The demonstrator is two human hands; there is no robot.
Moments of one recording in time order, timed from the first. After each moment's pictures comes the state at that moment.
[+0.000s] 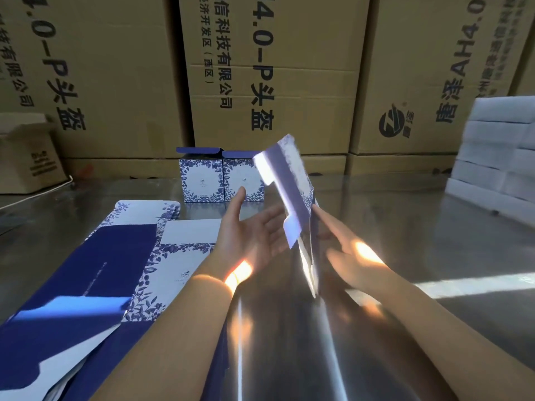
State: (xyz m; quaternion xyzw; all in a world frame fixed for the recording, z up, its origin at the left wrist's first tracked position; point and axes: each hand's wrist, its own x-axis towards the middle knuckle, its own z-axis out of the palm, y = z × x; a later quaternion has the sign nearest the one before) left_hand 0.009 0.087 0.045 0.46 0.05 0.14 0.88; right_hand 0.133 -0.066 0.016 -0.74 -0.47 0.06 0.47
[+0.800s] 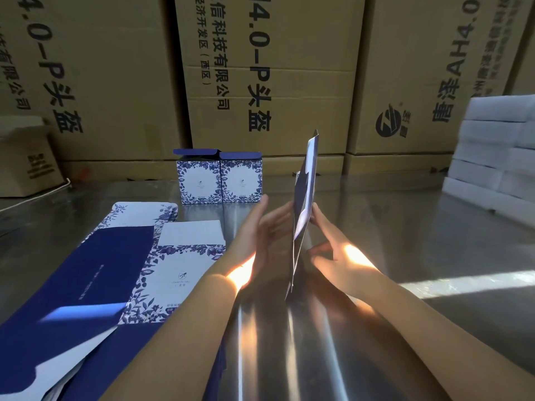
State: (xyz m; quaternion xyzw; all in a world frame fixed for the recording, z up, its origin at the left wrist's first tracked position) left_hand 0.015 0.069 0.044 0.63 0.05 0.16 0.76; right_hand 0.129 -0.062 0.008 -0.75 -0.49 0.05 0.45
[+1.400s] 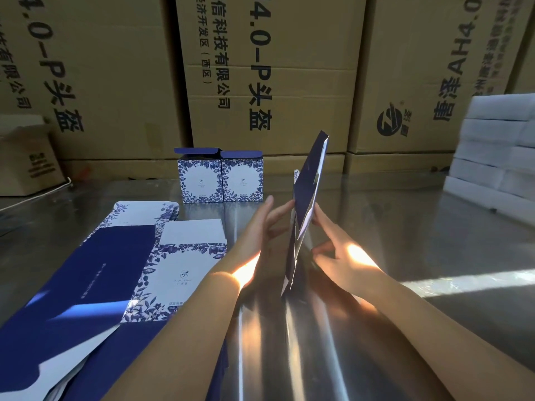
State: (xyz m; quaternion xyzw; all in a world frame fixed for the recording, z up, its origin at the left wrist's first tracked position) left_hand 0.016 0.069 0.046 0.66 0.09 0.18 0.72; right_hand 0.132 -0.061 0.007 -0.77 -0.48 0.03 0.43
